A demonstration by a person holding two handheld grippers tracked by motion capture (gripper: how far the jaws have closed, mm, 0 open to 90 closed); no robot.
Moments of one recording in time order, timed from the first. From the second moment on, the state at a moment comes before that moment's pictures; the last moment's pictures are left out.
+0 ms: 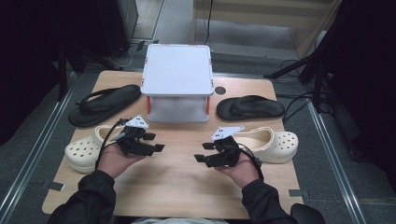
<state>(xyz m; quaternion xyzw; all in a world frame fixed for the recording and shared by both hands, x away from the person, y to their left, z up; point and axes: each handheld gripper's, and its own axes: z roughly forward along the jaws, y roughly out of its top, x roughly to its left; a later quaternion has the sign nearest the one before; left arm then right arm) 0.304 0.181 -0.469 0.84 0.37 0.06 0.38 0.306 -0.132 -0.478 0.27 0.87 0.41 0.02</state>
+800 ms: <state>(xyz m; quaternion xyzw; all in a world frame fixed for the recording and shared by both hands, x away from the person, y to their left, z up) 0.305 0.201 -0.454 0.84 0.39 0.05 0.37 0.311 -0.146 -0.473 0.27 0.87 0.42 0.06</state>
